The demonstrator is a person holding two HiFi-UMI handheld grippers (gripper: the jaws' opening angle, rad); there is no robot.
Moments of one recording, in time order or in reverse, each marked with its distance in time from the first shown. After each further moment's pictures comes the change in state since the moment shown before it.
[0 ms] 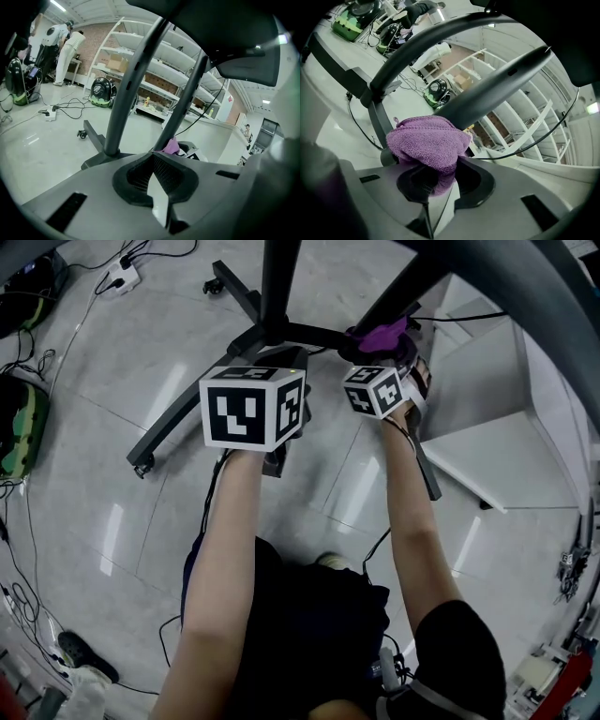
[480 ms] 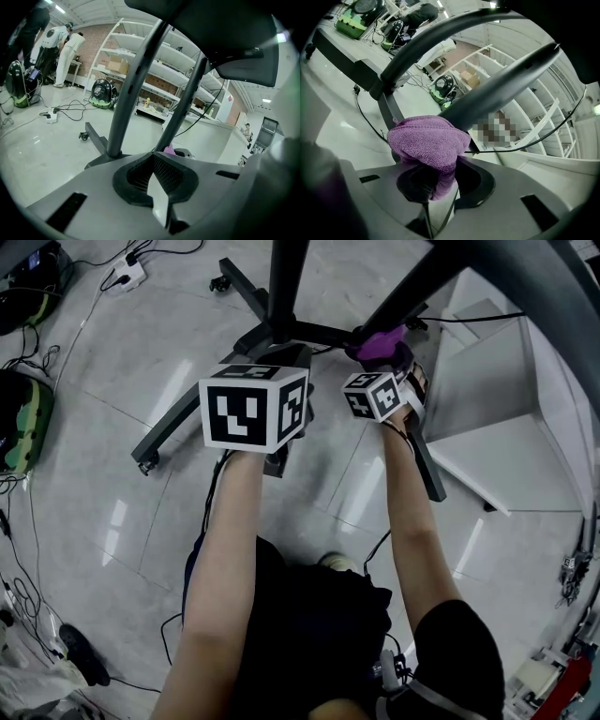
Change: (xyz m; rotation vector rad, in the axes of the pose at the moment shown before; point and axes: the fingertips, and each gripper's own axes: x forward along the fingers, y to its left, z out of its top) left arm -0.008 0.003 0.005 0.010 -0.008 0.004; right arm 0.005 0.033 -0.015 -0.027 0.039 0.061
